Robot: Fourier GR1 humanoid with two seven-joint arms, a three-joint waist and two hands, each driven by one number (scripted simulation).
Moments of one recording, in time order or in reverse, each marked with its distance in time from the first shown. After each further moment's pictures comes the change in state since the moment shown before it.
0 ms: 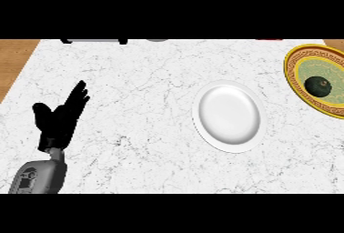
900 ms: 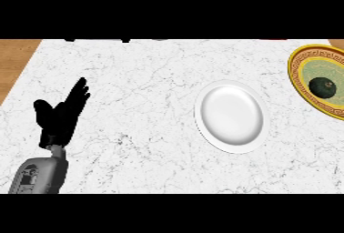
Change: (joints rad) left arm -0.022 -0.005 0.001 -0.002 -0.011 0.003 0.005; right arm 0.162 -0.113 -0.019 0.027 -0.057 0.108 -0.136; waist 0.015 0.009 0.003
